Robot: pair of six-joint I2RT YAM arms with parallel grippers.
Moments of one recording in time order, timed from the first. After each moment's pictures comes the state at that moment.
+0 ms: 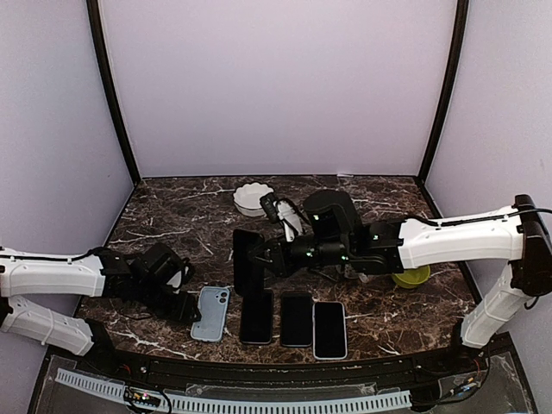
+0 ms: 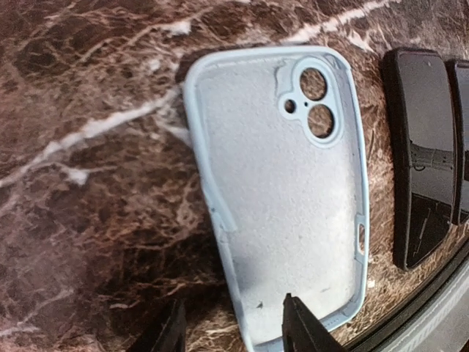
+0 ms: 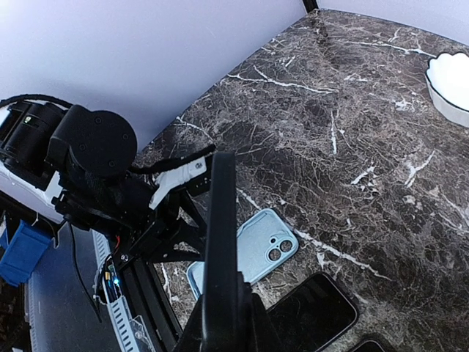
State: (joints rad) left arm -0.80 1.14 0.51 -0.56 0.09 -0.64; right arm 1.14 1.57 1.10 0.03 -0.13 0.46
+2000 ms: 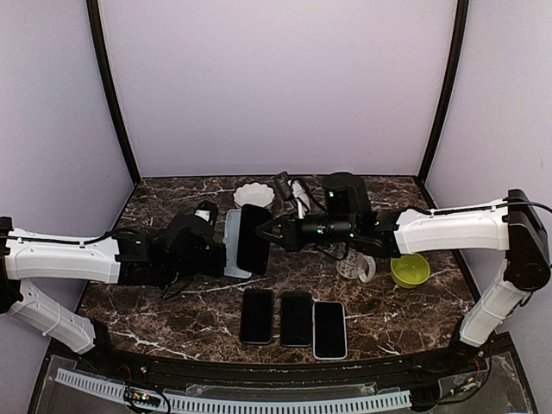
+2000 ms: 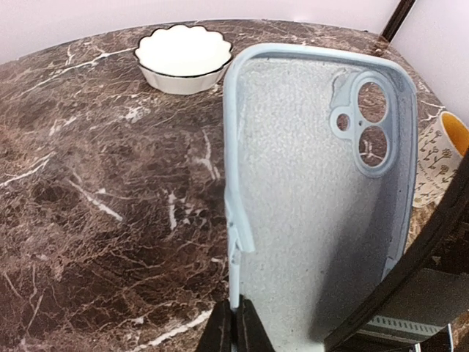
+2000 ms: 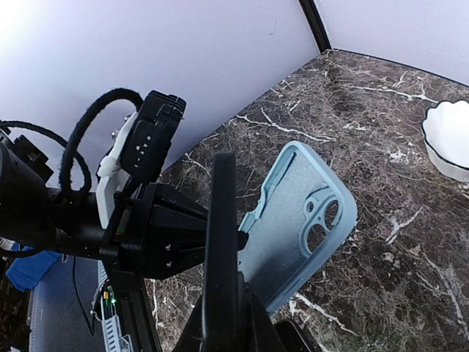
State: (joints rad) left arm -1.01 1.30 0.79 -0.21 -0.48 -0.60; right arm 0.96 1.61 1.07 0.24 -0.35 0.40
